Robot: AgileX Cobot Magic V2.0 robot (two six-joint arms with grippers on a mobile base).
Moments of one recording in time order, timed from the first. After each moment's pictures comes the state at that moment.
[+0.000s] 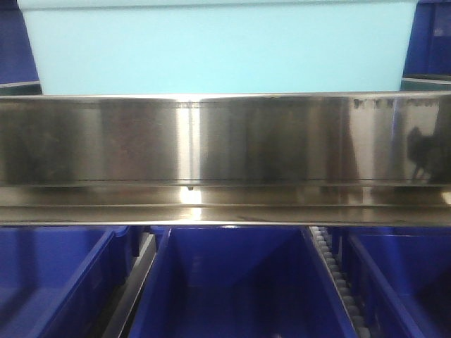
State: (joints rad) left arm -0.12 0.00 0.00 0.04 -0.15 0.00; right arm 0.09 0.00 0.00 0.07 0.01 -0.04
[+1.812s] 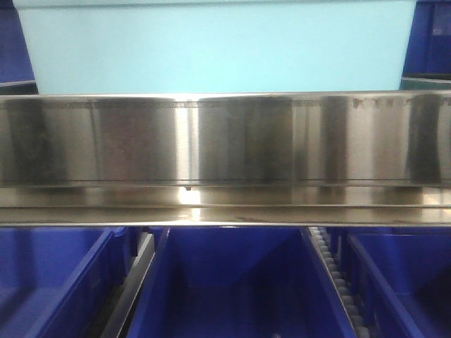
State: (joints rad) left arm -0.51 1.51 -1.74 0.19 1.20 -0.15; right arm 0.31 1.38 -1.70 0.10 1.21 0.03
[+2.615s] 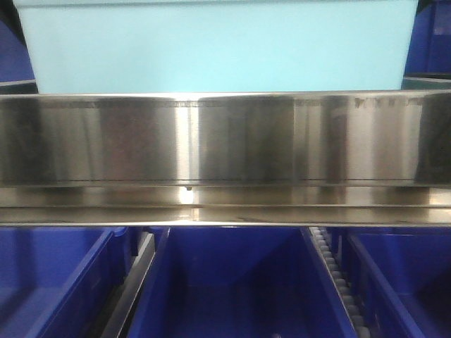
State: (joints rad) left arm -0.49 1.78 -1.75 0.16 1.20 -0.21; right arm 0.35 1.75 -1.71 0.09 1.14 0.09
